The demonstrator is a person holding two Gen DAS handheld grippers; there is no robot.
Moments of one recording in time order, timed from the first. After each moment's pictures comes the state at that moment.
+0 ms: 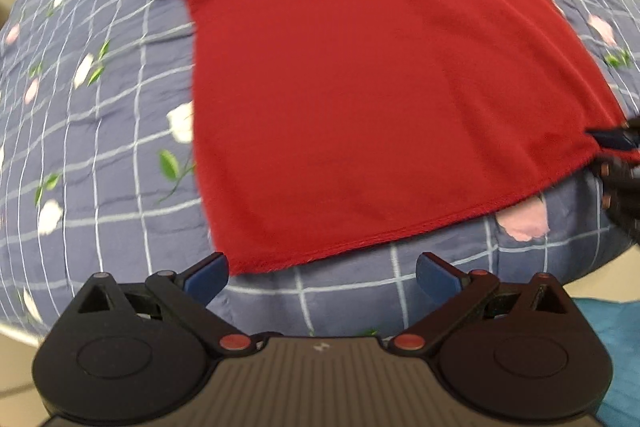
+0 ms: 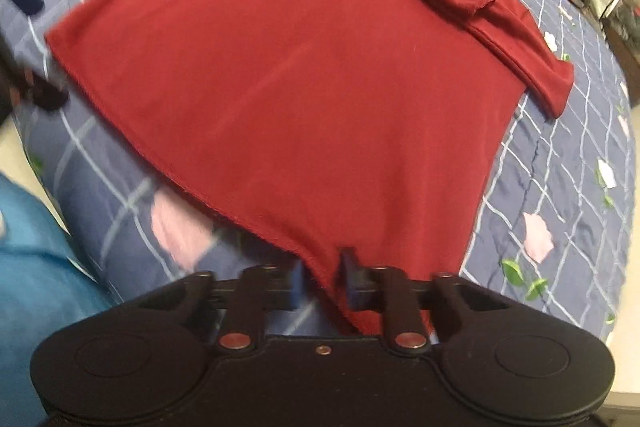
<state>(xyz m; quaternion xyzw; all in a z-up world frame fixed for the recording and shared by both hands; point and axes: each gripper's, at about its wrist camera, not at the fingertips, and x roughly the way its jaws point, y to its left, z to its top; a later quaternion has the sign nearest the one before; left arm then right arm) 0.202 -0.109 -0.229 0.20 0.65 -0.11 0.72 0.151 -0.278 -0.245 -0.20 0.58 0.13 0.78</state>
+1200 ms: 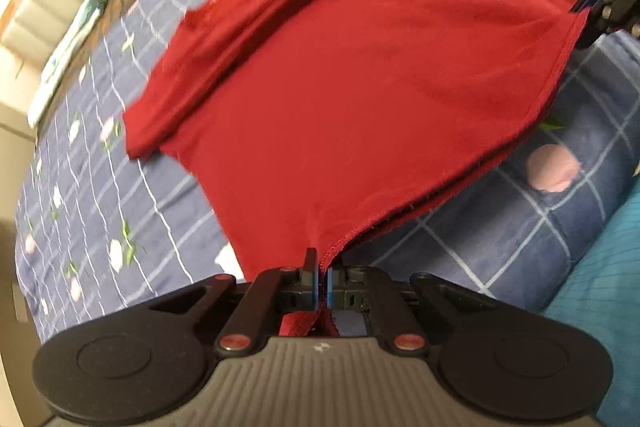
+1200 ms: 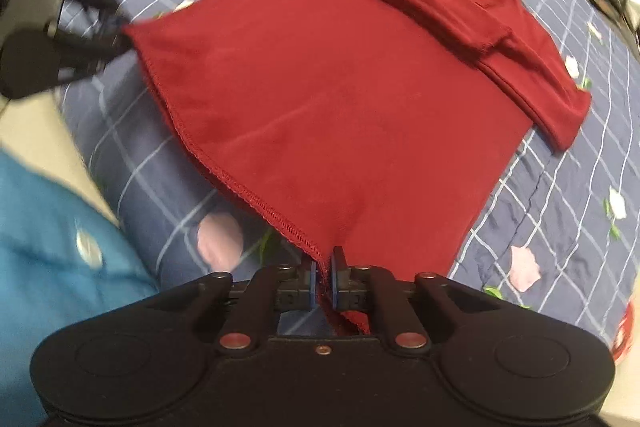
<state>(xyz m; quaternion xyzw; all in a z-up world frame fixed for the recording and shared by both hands) 0.203 -0.114 -0.212 0.41 0.49 -0.24 0.73 0.169 -0.278 -0.182 -0.19 0.59 0.20 0.76</state>
